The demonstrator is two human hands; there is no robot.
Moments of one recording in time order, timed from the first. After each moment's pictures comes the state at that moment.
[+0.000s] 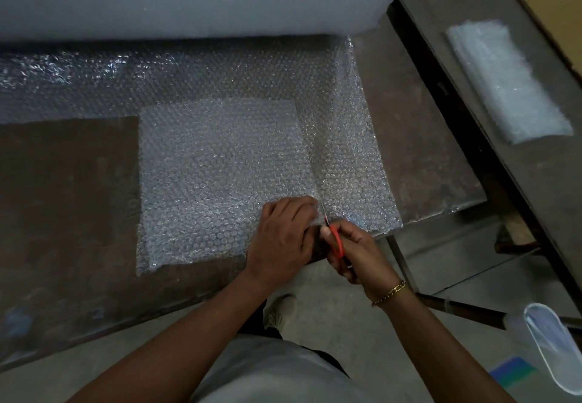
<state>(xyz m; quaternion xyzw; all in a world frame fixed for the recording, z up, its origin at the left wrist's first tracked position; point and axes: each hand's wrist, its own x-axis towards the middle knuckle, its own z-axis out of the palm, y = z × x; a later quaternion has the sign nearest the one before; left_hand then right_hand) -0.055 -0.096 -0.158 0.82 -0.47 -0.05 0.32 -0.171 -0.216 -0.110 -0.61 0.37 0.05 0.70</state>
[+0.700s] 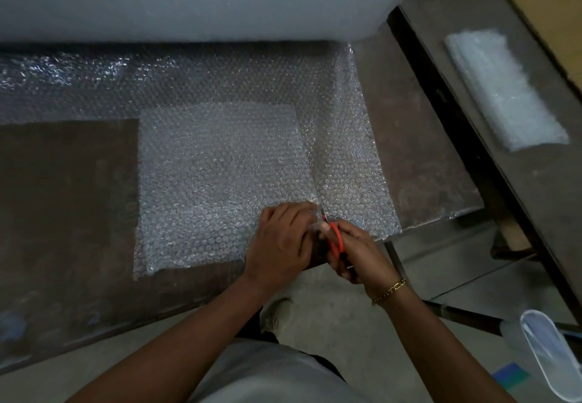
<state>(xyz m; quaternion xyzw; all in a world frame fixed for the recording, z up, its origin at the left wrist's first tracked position) -0.052 -0.098 -0.160 0.82 -0.47 -0.06 0.34 -0.160 -0.223 -0.103 -0.60 0.40 0.07 0.68</state>
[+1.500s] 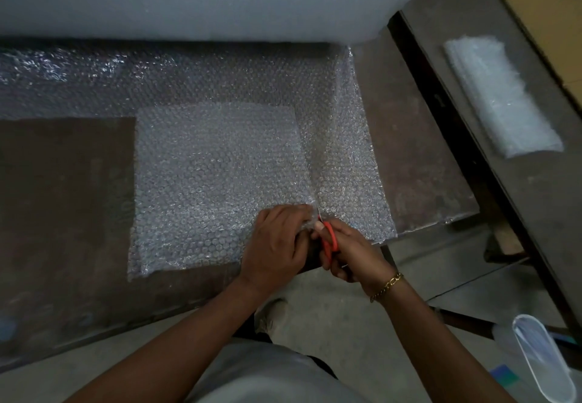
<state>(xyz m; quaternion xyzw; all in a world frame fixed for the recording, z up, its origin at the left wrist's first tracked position) -0.052 -0.096 -0.159 0.81 -0.44 -0.08 0.39 -0.149 -0.229 -0.096 -0.62 0.39 0.13 0.66</state>
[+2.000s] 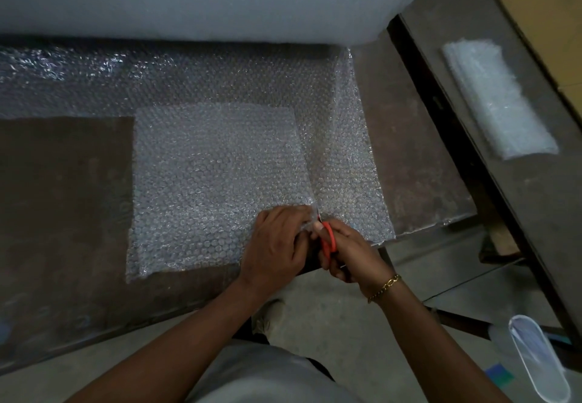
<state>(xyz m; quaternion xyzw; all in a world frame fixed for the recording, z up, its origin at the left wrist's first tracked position) -0.052 -0.095 -0.160 0.81 -0.43 -0.08 0.39 -0.146 -0.227 -0.096 -0.62 0.38 0.12 0.67</state>
